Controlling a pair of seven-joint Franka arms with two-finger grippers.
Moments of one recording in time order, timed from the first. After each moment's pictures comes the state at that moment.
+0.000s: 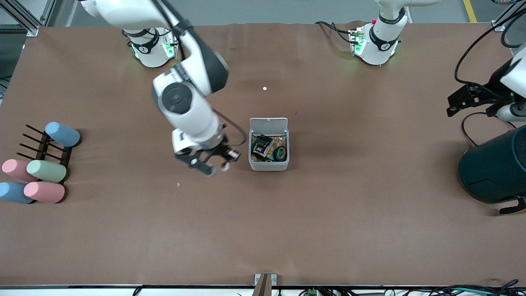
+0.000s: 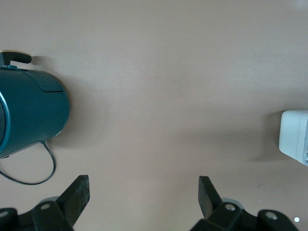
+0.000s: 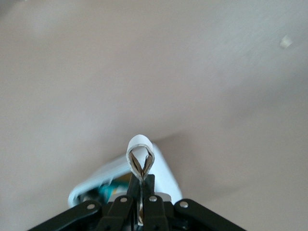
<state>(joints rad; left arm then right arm) -0.02 0.04 -0.03 -1.49 0.01 1.56 -0.05 0.58 0.50 0.07 -1.45 0.08 2.09 1.05</state>
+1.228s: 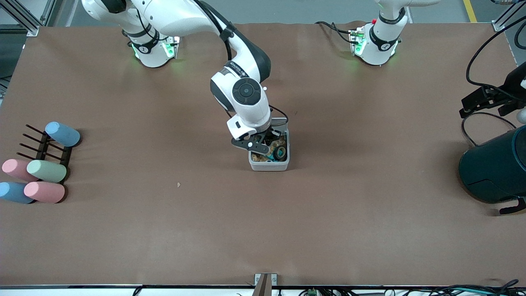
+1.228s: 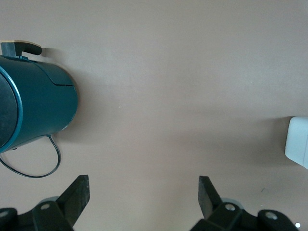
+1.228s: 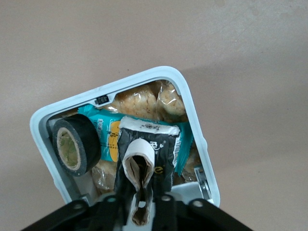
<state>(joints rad) -0.02 0.04 0.01 -1.49 0.01 1.55 -0.05 0.72 0.64 0.07 -1.45 0.09 2.13 1.05</state>
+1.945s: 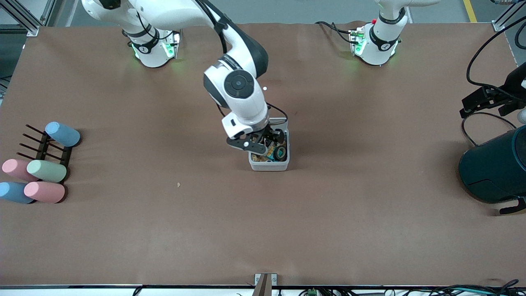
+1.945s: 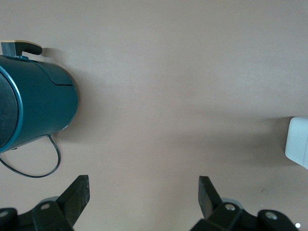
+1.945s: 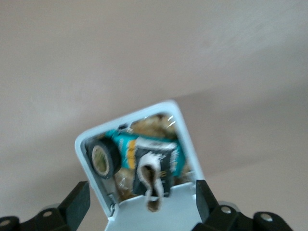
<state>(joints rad) -0.02 0.04 0.01 -1.49 0.01 1.55 -0.05 0.67 0.54 0.04 -1.38 0.09 2.01 1.05</state>
